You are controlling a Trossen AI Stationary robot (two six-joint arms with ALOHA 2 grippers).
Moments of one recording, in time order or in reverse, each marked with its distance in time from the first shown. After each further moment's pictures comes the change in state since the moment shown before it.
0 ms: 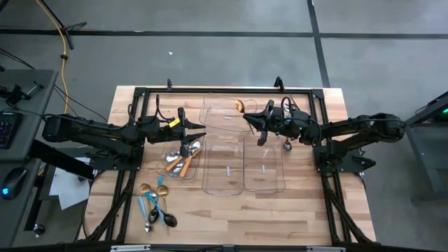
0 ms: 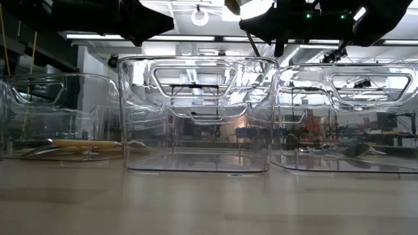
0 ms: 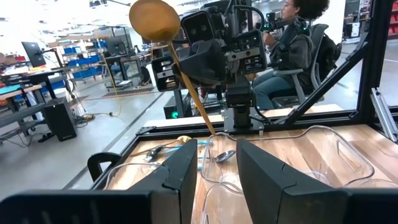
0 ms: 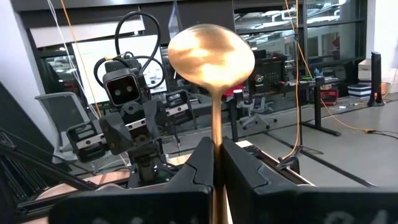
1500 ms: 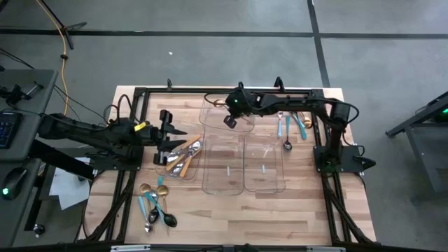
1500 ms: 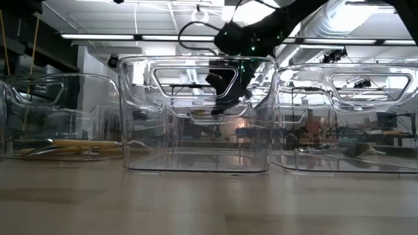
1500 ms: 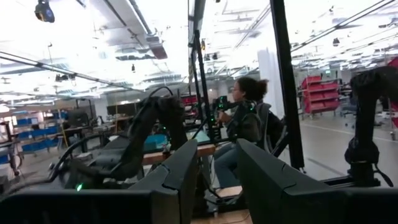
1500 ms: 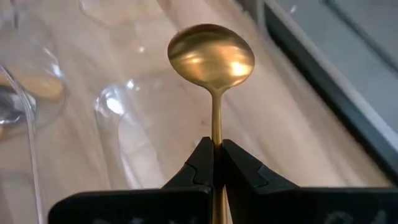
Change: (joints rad) left arm -0.187 -0.285 0.000 0.017 0.030 0.010; right arm -0.223 0.618 0.824 -1.240 0.036 -0.026
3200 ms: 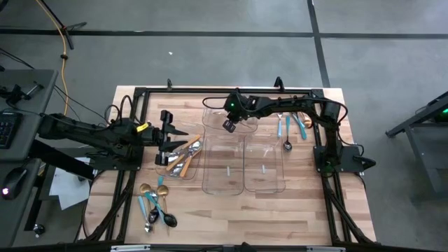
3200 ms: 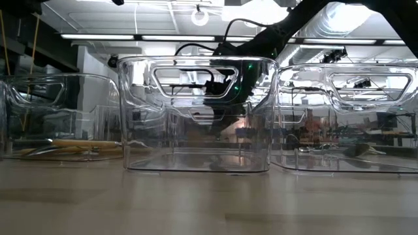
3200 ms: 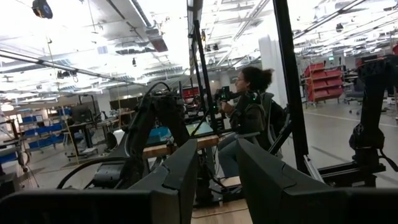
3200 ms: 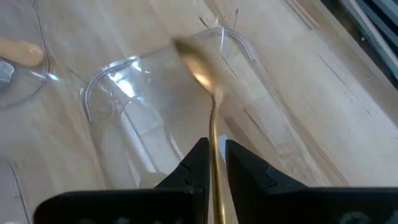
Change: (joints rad) left arm 0.001 0.001 0.000 -0.037 -0.005 0.034; right arm -0.009 0.105 -0.003 0.028 -0.072 0.026
